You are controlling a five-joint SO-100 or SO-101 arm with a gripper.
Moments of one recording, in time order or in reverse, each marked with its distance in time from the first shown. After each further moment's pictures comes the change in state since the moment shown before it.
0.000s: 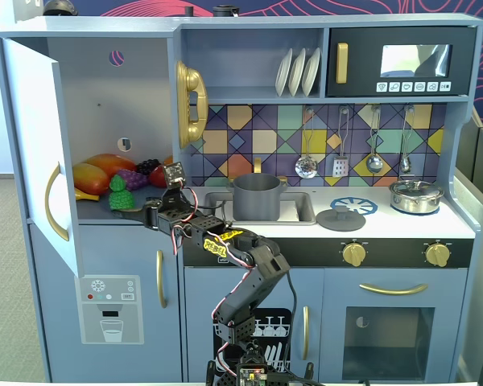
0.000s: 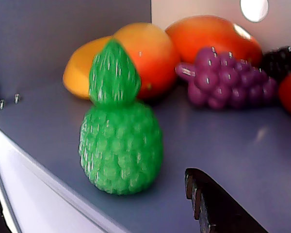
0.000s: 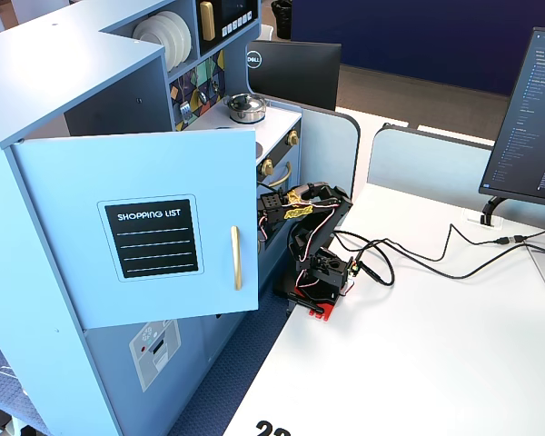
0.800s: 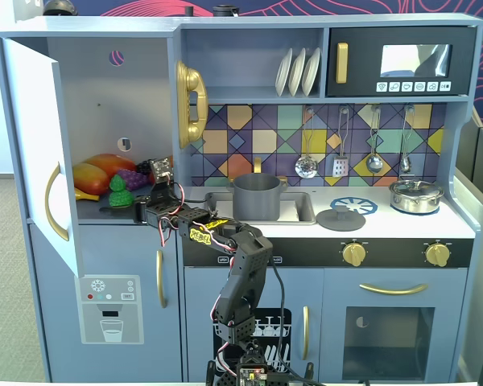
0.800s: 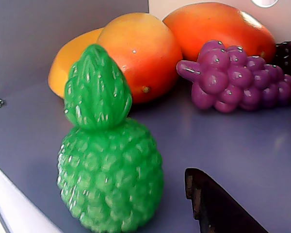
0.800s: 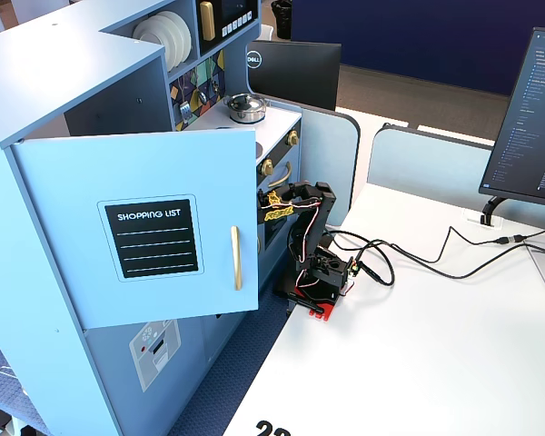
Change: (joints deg) arm 0.0 -17.1 -14.4 0.0 1.2
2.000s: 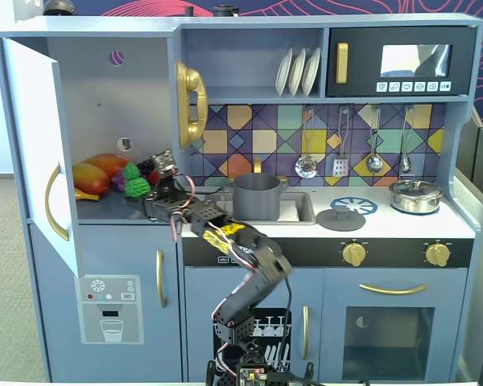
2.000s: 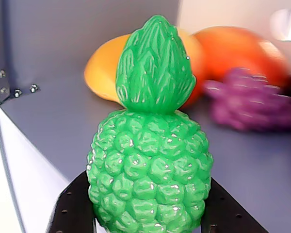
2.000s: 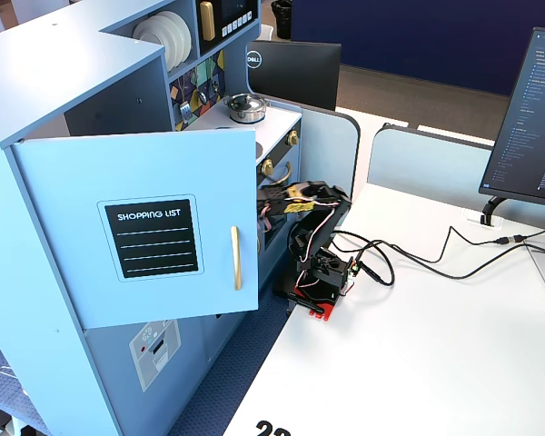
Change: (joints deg) arm -4.3 23.9 5.4 19.1 -8.3
